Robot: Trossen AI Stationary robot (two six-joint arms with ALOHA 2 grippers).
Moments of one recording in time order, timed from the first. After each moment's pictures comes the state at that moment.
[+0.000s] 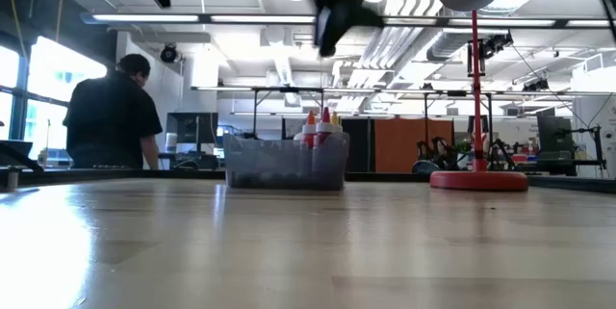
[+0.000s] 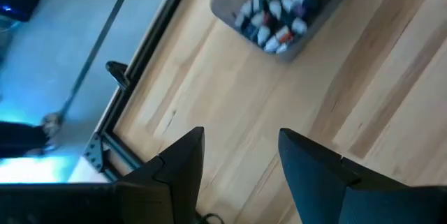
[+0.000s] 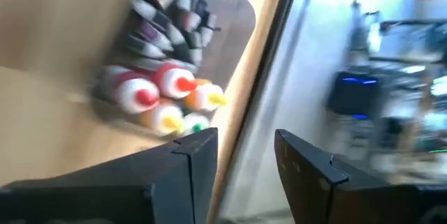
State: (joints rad) left arm -0.21 1.33 1.50 -1.57 -0.61 -0.65; right arm -0.04 1.92 1.87 -1.04 0.63 -0.63
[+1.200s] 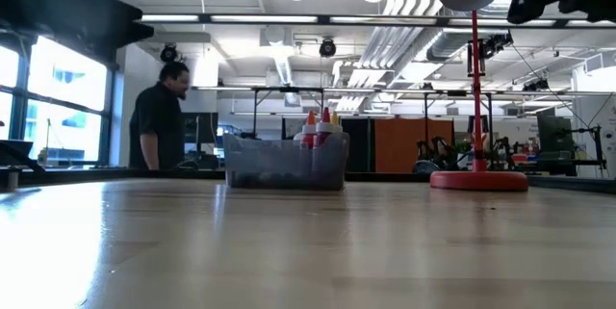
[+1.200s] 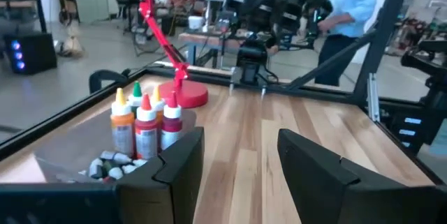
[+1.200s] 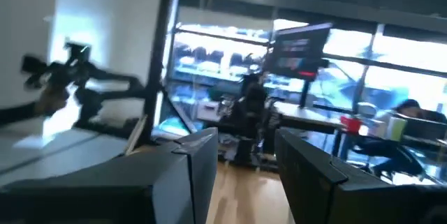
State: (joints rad) left arm -0.34 0.06 0.14 -0.06 -0.48 -0.11; right arm -0.16 0.01 0.15 0.13 -0.34 -0.10
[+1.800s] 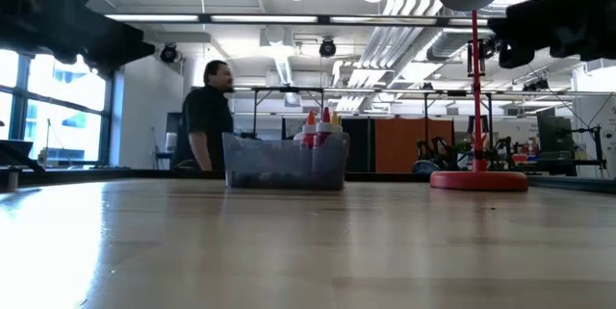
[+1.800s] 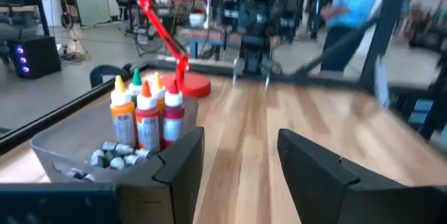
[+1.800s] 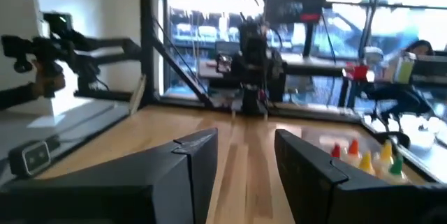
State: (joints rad) left arm -0.34 0.06 0.03 0.03 -0.48 -0.08; right arm -0.16 0.01 0.01 0.13 -0.29 -0.03
